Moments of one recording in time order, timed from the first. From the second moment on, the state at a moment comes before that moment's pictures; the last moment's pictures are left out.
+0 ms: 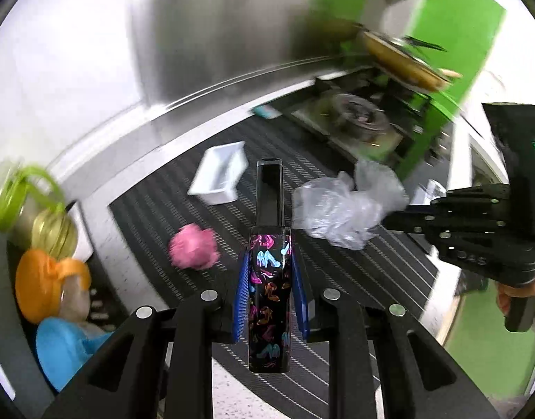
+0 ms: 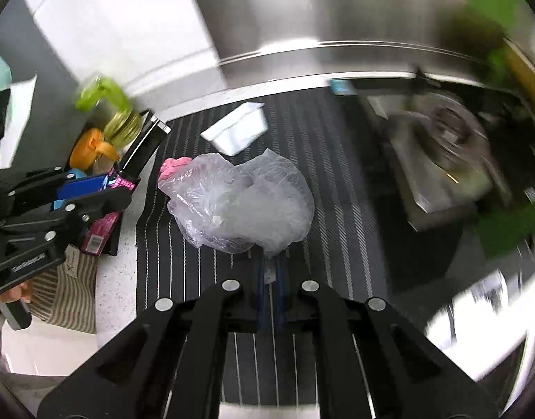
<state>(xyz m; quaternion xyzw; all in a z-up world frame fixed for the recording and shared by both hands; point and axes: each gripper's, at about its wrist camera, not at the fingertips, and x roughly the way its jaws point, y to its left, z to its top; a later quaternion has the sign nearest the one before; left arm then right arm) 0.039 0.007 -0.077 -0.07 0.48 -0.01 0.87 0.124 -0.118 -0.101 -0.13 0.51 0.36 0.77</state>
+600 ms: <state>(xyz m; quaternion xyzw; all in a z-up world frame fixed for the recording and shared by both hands) 0.010 -0.218 -0.059 0.08 0.45 -0.32 0.83 -0.048 -0.391 -0.062 0.06 0.47 0.04 0.88</state>
